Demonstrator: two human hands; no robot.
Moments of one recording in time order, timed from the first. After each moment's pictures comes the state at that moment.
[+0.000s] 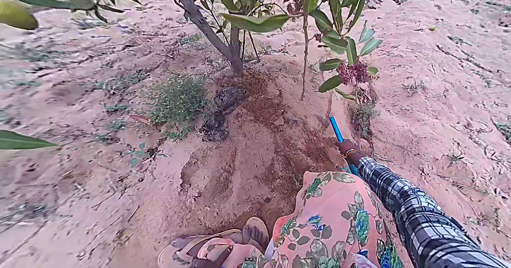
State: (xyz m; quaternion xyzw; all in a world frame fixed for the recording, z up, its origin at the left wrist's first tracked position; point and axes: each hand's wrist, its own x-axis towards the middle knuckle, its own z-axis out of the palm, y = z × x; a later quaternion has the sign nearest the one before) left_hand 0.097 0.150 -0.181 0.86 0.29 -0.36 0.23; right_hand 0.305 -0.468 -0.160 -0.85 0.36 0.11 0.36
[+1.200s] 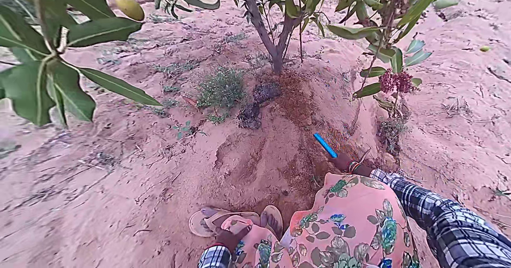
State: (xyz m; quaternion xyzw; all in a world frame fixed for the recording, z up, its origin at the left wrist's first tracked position) left_hand 0.103 0.152 -0.184 0.84 0.32 -0.36 0.25; right_hand 0.299 -0.334 -0.129 -0.88 0.15 0.29 0.35
